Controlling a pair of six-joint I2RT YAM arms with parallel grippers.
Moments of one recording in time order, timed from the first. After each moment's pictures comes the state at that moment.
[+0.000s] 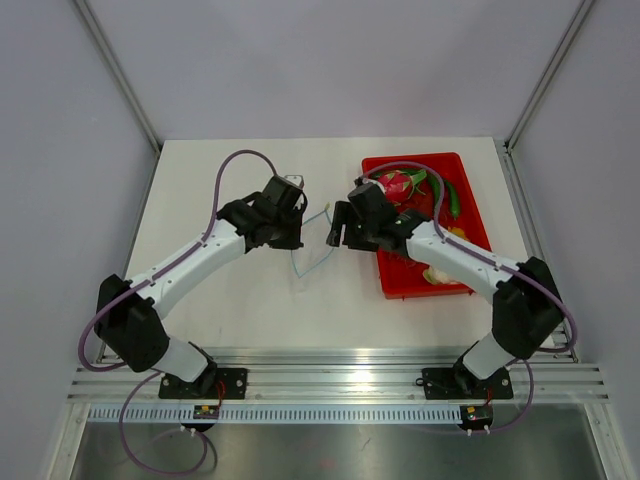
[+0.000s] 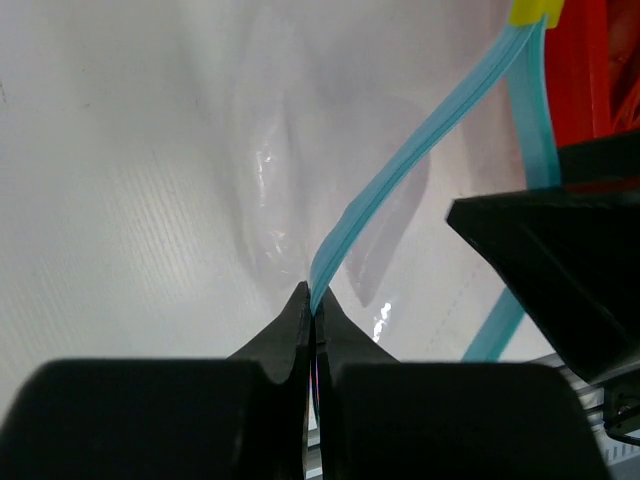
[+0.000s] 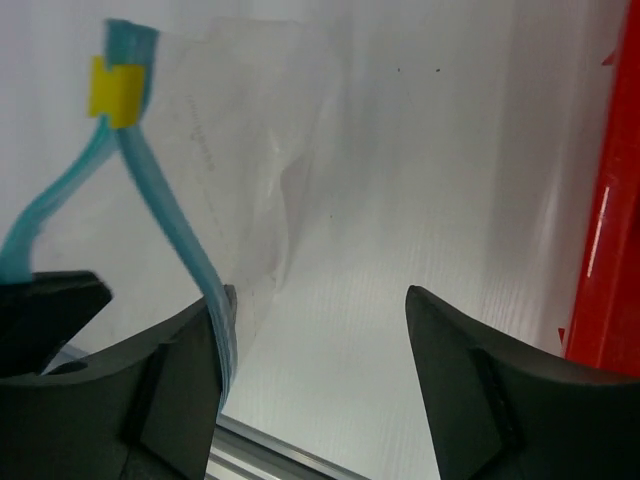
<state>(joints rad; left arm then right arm) -0.65 1.47 1.28 -0.75 -0.09 -0.50 0.71 1.60 1.21 -0.43 0.05 0.72</state>
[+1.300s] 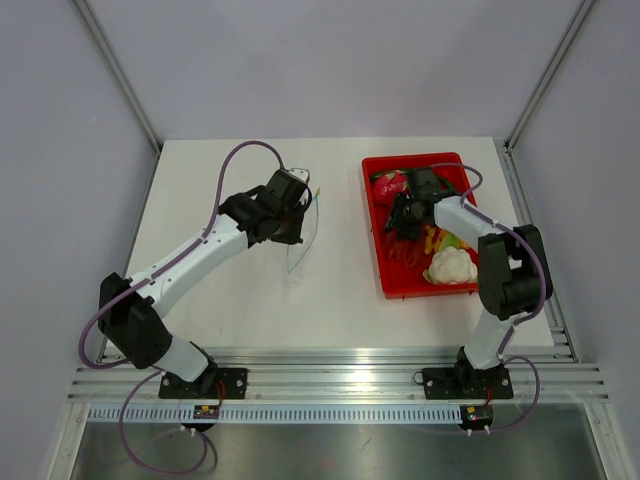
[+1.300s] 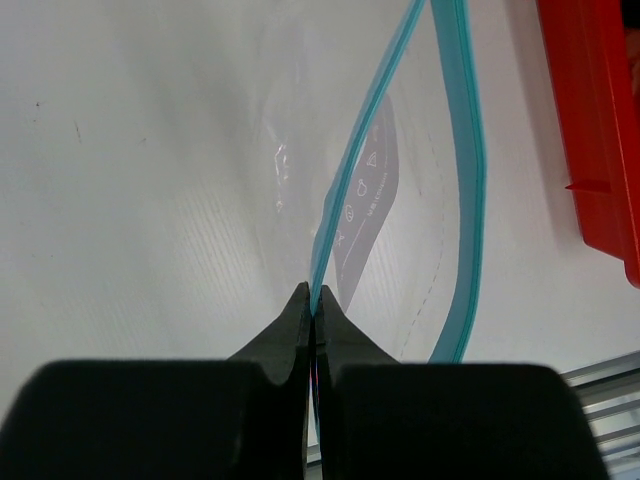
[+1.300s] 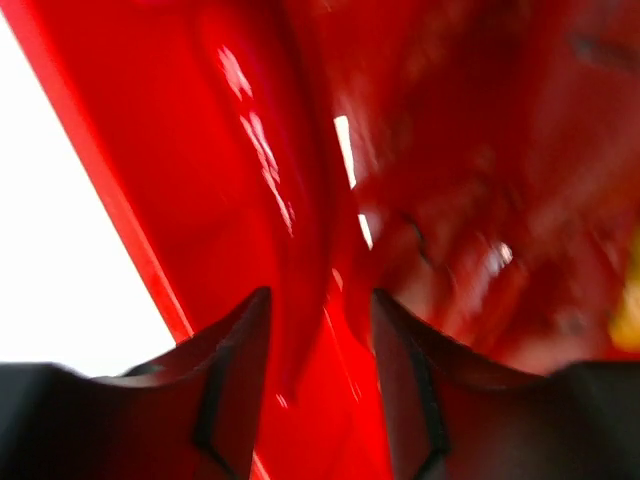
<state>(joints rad) -0.68 1.49 1.37 -0.82 -0.18 -0.39 0.27 1.77 1.19 -0.47 -0.11 0.60</state>
